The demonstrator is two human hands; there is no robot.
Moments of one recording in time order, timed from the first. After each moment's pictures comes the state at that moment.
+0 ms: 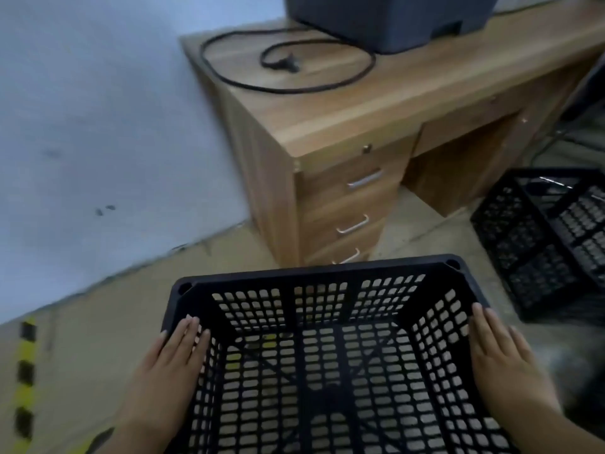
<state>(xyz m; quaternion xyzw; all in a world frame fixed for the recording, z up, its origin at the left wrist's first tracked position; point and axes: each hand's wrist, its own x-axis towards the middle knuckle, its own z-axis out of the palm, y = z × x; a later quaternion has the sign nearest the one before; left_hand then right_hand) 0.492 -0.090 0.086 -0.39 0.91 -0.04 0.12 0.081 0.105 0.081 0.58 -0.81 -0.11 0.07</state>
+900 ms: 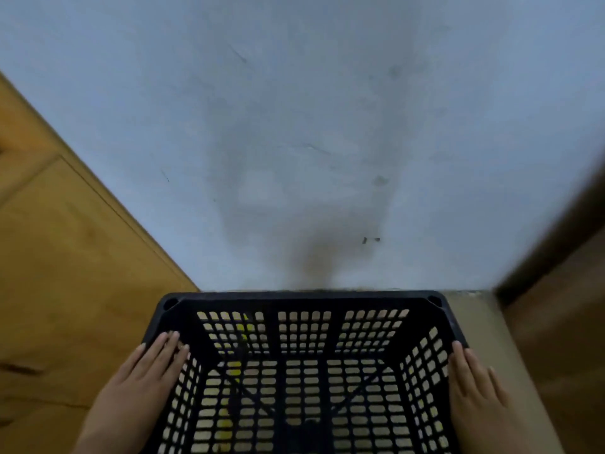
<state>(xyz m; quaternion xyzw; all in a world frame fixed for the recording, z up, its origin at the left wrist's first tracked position) 1.018 -0.320 0.102 -0.57 0.80 -0.09 0.16 0.534 -0.350 0.017 0.78 -0.63 0.08 0.03</state>
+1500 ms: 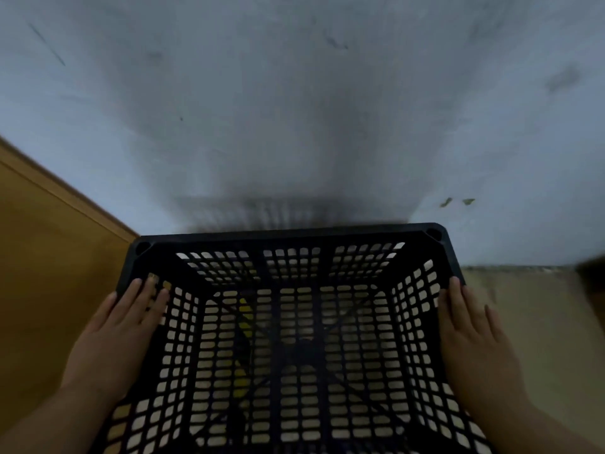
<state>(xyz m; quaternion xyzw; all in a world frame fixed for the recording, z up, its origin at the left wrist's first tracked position) 1.148 -0.492 -0.084 -0.65 0.72 -0.08 0.24 0.673 -0.515 -0.128 0.76 -0.64 0.02 0.08</state>
